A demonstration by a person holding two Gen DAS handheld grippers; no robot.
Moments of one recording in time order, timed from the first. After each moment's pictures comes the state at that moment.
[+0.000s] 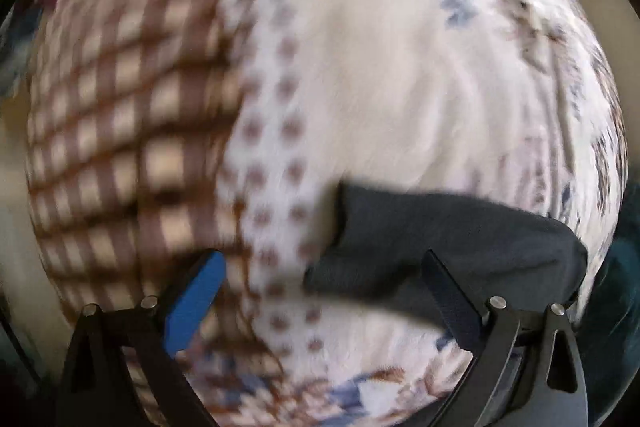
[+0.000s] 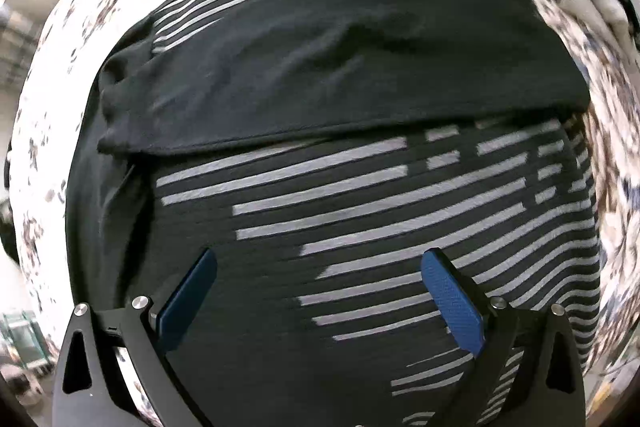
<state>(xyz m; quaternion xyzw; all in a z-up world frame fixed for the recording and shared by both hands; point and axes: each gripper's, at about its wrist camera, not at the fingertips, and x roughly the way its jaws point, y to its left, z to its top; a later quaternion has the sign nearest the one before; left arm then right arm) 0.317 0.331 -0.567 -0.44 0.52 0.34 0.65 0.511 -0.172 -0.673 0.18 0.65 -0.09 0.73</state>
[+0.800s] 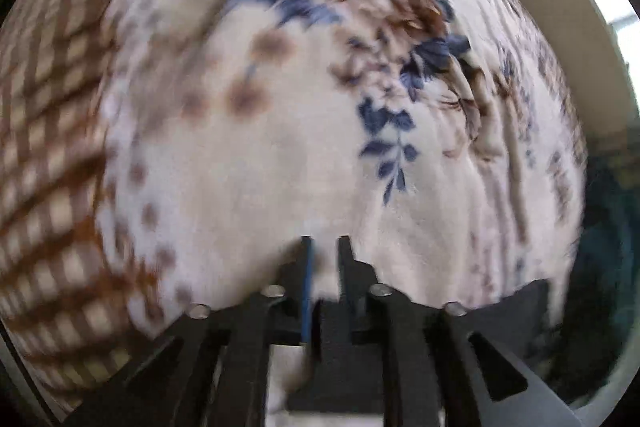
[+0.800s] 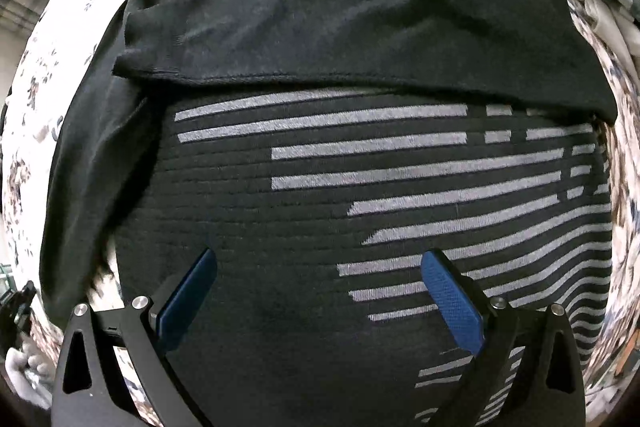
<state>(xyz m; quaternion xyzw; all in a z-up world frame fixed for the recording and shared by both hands) 0.379 0.442 -0.567 -0.46 0.48 0.23 0.71 0.490 -0.124 -0.692 0.13 0.68 -0.06 0.72</state>
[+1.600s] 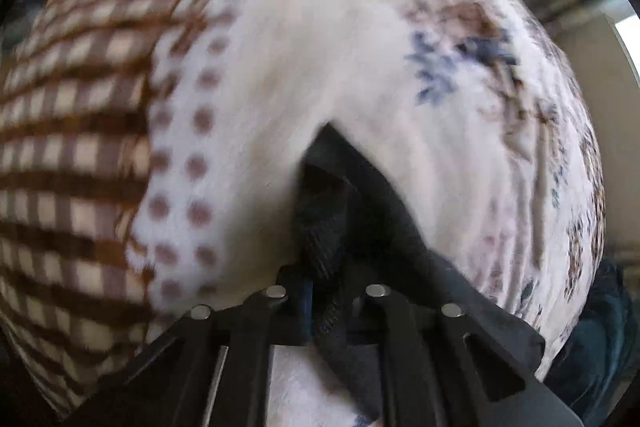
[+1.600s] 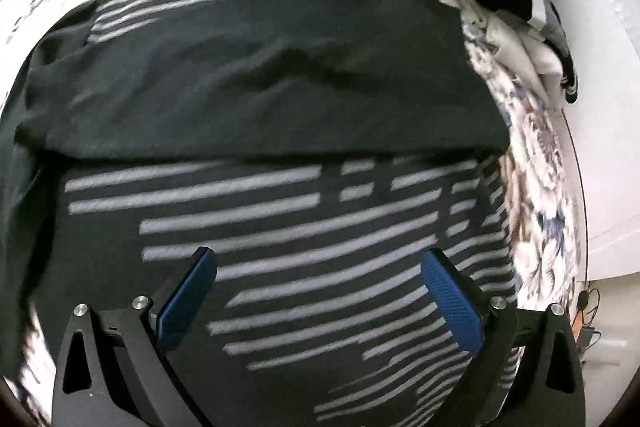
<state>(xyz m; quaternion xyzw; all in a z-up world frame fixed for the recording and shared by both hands) 0.354 0.329 -0.567 -0.49 0.40 0.40 0.66 0.504 -0.163 -0.676 0.02 0.64 -0.22 0.73</state>
